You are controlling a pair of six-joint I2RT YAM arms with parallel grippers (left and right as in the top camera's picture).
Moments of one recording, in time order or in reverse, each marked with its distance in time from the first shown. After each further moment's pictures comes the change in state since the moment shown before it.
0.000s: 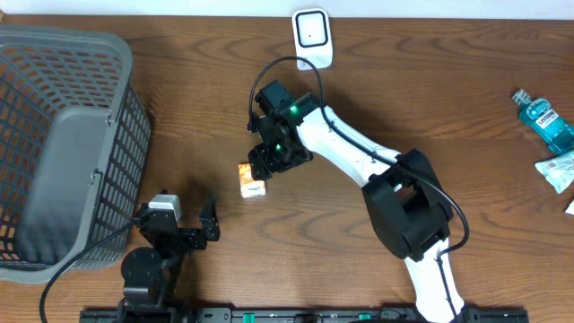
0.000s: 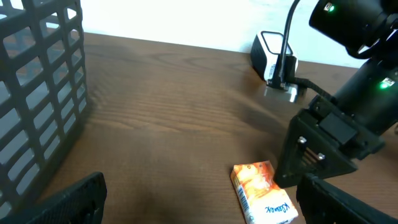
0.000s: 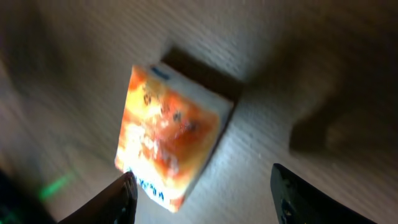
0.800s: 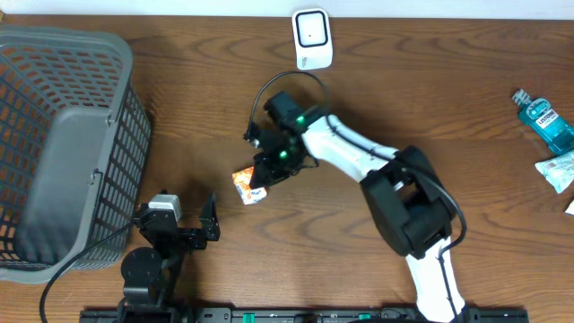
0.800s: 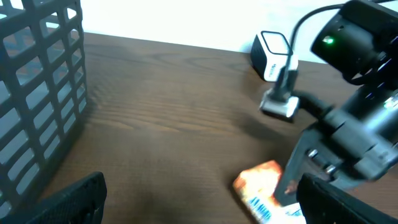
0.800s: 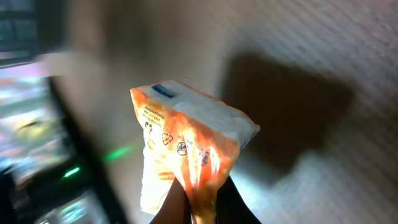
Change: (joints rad) left arm 0.000 0.000 0.000 0.000 0.000 0.000; right arm -0.057 0.000 -0.129 0.127 -0.407 -0.101
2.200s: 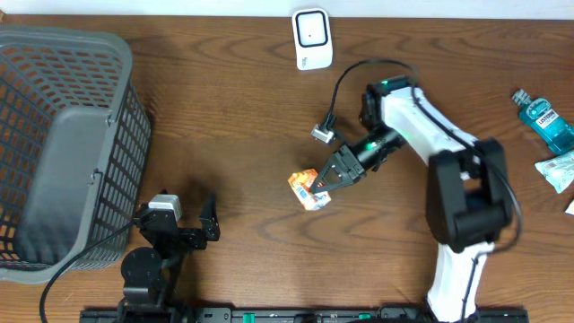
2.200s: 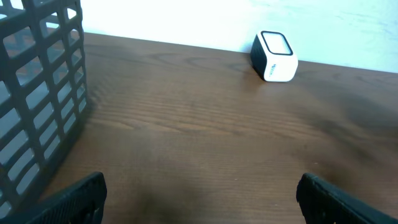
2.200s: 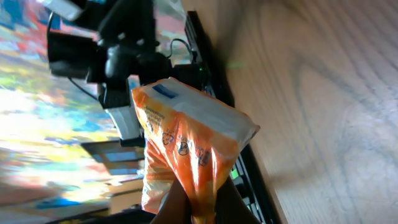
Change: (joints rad) left arm 0.000 0.000 0.000 0.000 0.000 0.000; right arm -0.330 -0.129 -0.055 -0.935 -0.328 -0.897
